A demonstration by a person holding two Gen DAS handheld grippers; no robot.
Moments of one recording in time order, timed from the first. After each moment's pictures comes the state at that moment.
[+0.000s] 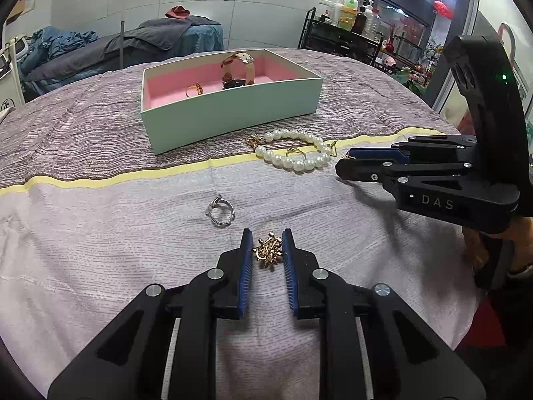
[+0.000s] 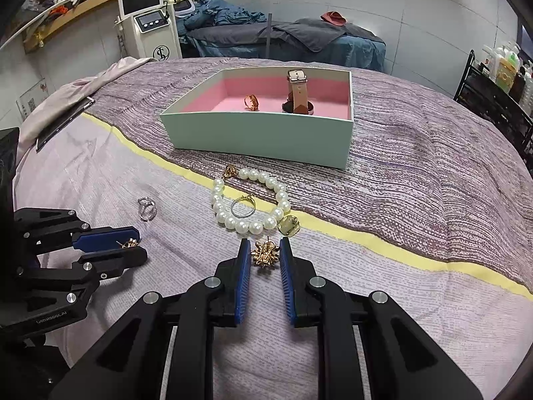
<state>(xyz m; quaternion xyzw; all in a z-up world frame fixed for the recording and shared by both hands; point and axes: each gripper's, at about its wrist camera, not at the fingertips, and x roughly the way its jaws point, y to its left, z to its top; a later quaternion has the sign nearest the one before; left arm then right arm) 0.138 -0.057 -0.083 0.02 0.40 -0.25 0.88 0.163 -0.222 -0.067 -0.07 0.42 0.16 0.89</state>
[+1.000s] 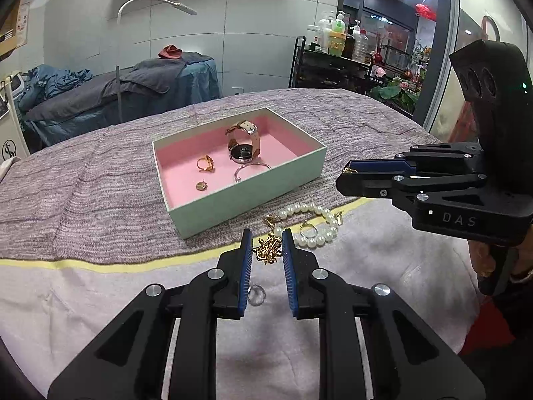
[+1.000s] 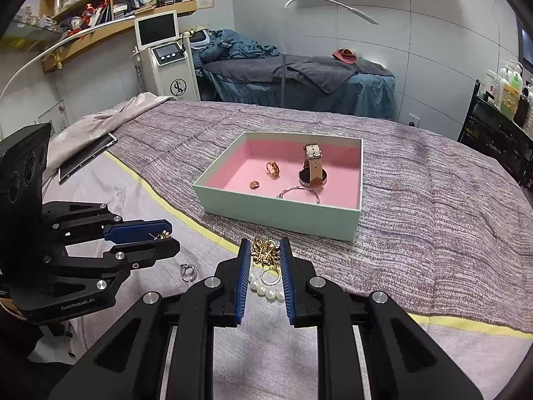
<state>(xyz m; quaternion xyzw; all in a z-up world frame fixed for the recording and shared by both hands) 0.173 -0.049 -0.022 0.05 0.34 -0.26 0.90 0.182 -0.206 -0.007 -0.05 0.36 0.20 0.91</state>
